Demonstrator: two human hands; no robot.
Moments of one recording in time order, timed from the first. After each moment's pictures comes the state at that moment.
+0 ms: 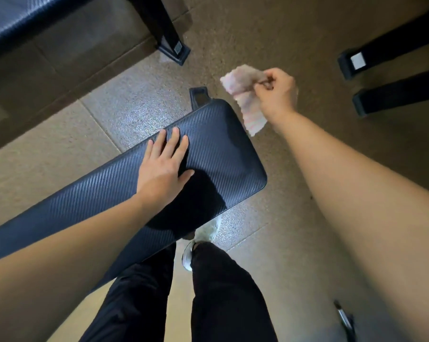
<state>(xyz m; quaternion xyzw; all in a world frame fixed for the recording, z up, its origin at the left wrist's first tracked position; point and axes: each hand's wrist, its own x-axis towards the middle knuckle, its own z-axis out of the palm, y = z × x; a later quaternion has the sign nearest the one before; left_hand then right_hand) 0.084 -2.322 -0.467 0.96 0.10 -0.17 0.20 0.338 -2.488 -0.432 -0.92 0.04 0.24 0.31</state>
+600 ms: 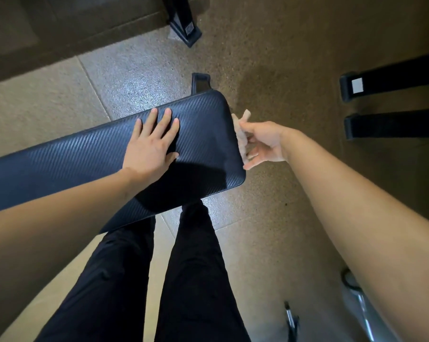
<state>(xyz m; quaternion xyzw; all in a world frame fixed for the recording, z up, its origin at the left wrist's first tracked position) 0.089 -2.337 -0.457 0.95 0.14 -0.22 0.15 0.324 -2.532 -0.412 -0.63 0.20 0.71 0.25</state>
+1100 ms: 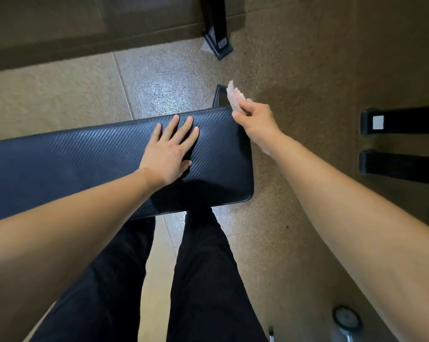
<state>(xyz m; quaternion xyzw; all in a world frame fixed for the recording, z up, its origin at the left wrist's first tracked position) 0.091 -2.342 -0.453 0.94 0.16 -0.25 0.14 0.323 -2.453 -0.434 -0.80 -0.15 0.50 0.29</state>
